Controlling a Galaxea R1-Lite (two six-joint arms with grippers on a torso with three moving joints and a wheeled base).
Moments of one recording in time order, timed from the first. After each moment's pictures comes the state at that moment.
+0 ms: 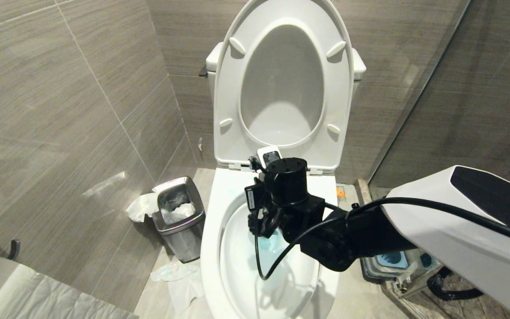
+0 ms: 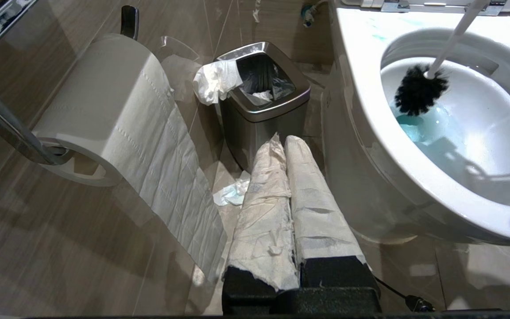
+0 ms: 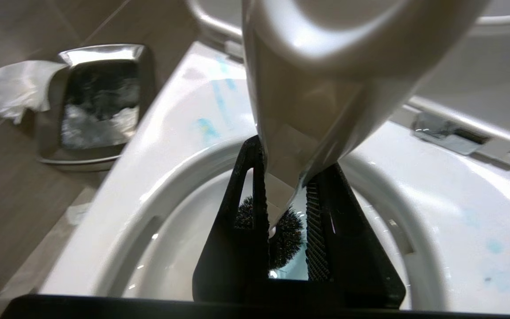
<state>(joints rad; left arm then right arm) 0.00 0.00 0.00 0.01 0.00 0.00 0.78 2.27 -1.40 -0.71 -0.48 0.01</state>
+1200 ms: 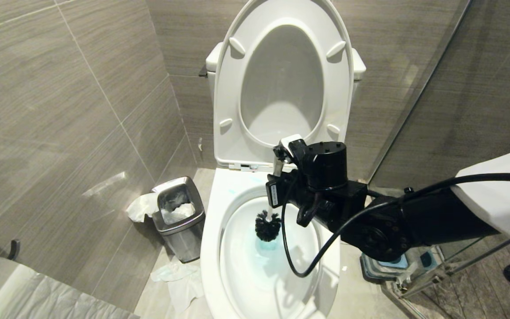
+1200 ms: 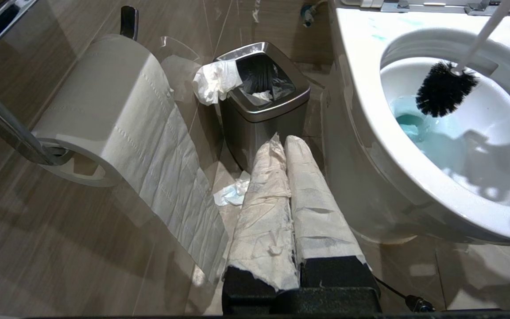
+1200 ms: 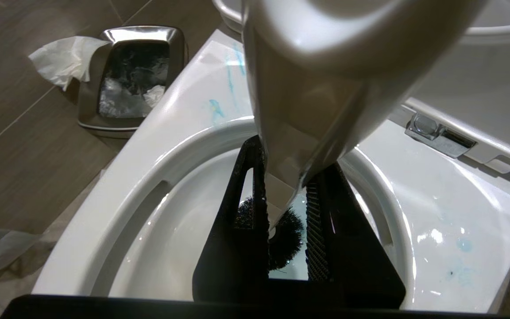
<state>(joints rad) 0.00 0.00 0.00 0.01 0.00 0.00 0.70 2.10 -1.25 -0.65 -0.26 0.00</state>
